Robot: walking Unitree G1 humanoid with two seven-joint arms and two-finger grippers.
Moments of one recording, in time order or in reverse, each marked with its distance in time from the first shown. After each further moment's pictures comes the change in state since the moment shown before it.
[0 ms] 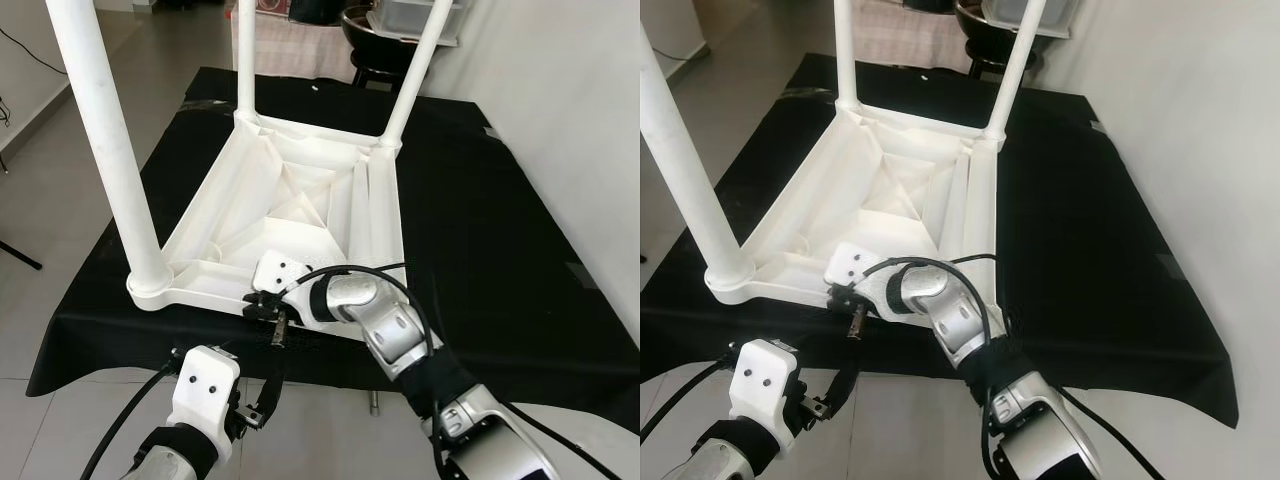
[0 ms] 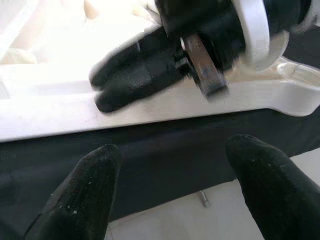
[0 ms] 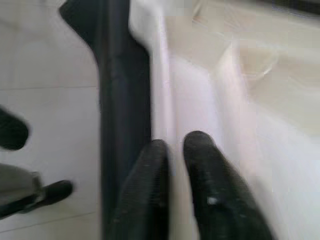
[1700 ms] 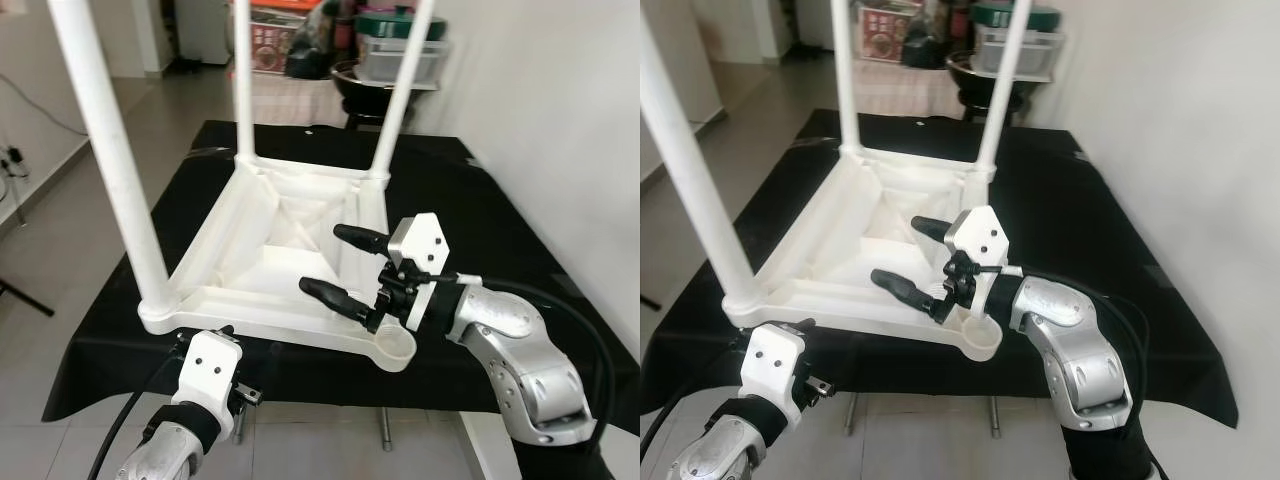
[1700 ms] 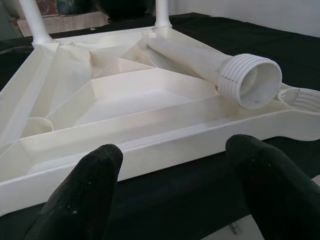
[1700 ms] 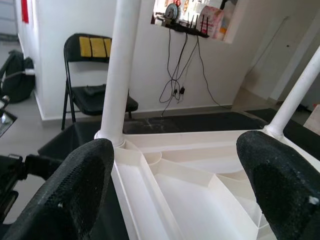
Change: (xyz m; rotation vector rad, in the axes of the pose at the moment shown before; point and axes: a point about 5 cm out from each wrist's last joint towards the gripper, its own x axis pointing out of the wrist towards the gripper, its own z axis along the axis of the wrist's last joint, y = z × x) left arm 0.029 0.018 -0.002 0.074 -0.047 0.040; right arm -0.131 0.004 0.011 0.215 -0.381 -0.258
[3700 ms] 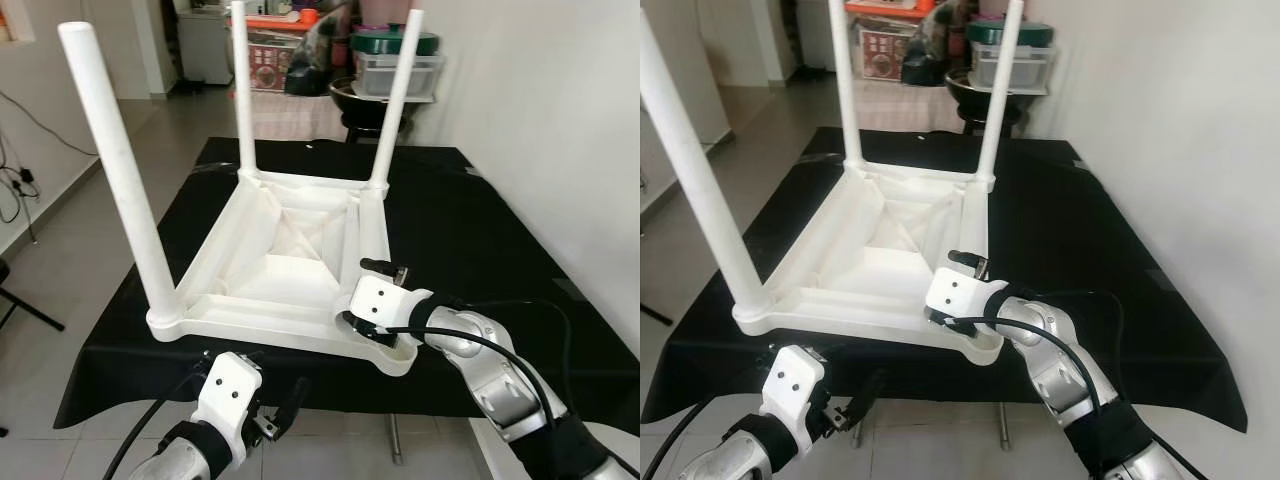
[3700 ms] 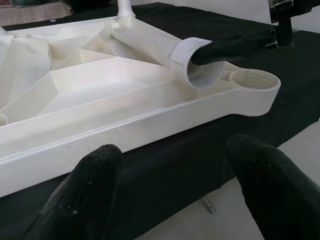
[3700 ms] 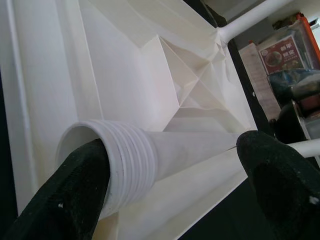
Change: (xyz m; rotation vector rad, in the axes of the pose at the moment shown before) left arm -0.008 -0.014 -0.009 -0.016 0.055 -0.183; right arm 0.008 -0.024 -0.079 -0.554 0.568 -0.167
